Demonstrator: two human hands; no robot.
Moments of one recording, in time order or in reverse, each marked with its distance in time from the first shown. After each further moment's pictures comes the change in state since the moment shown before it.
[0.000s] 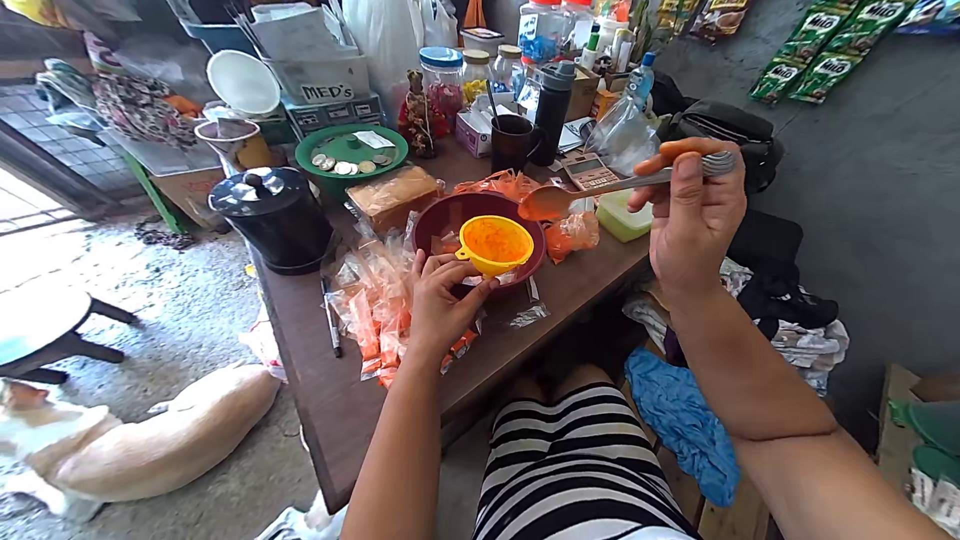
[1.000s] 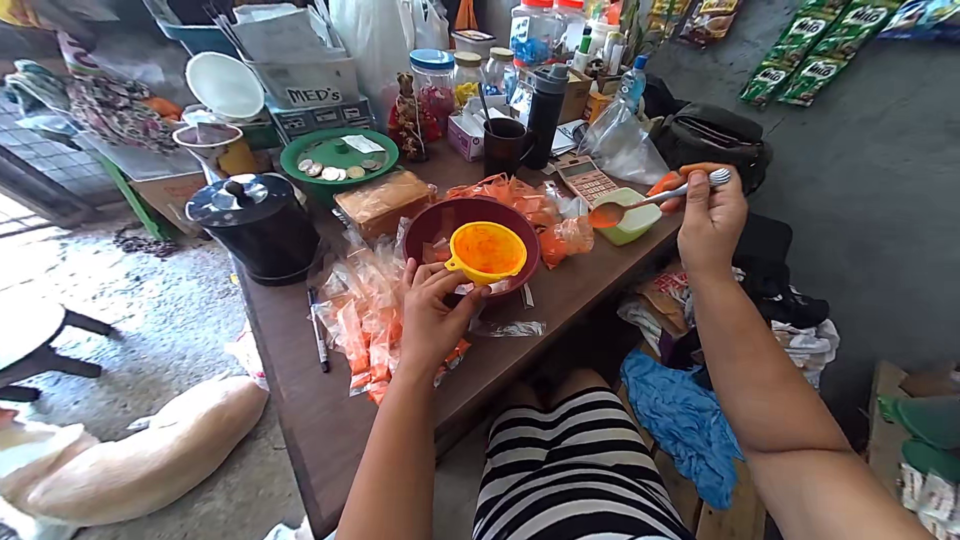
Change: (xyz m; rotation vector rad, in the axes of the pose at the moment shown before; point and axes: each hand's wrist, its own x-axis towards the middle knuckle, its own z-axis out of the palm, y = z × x) left_hand 0.000 -0.003 0.003 0.025 0.027 0.004; right_hand -0.016 0.055 -0.078 -0.505 0.075 0.218
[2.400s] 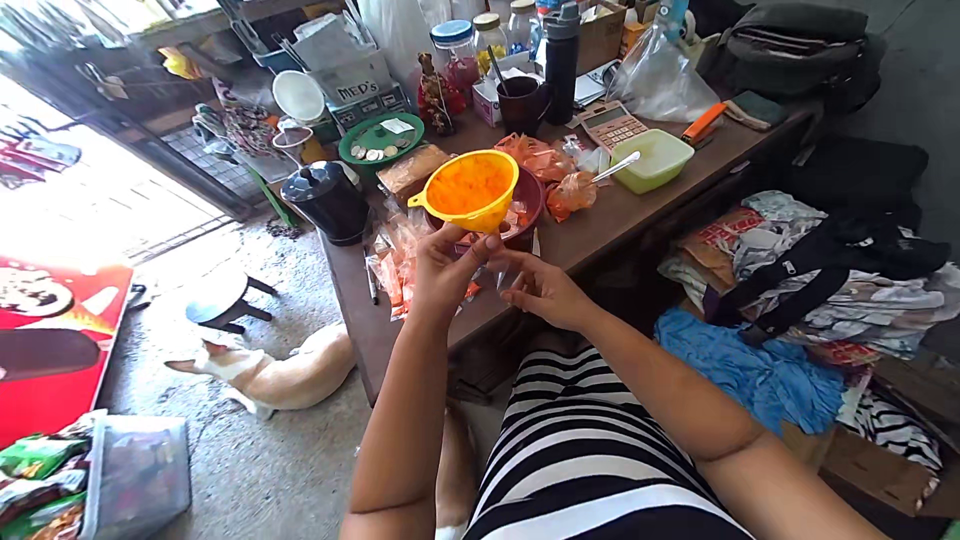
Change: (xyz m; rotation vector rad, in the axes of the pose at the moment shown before) left_hand -0.002 0.107 -0.009 -0.565 -0.090 -0.085; right_hand -0.150 -0.083 0.074 0.749 -0.795 0.383
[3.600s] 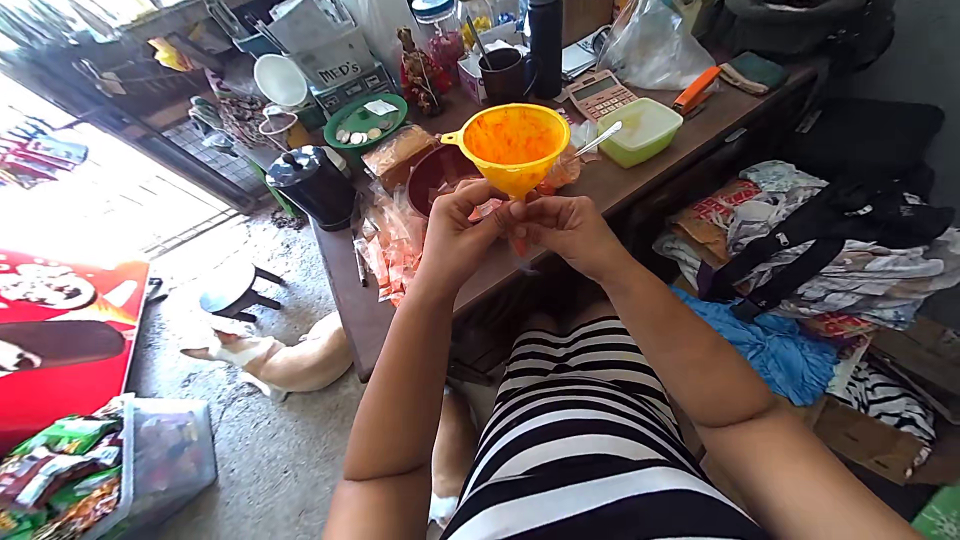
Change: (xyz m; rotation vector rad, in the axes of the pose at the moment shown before) left_hand 0.019 0.019 0.045 0.204 -0.161 0.014; right_hand -0.008 -0.058 -0.049 0.217 0.153 -0.093
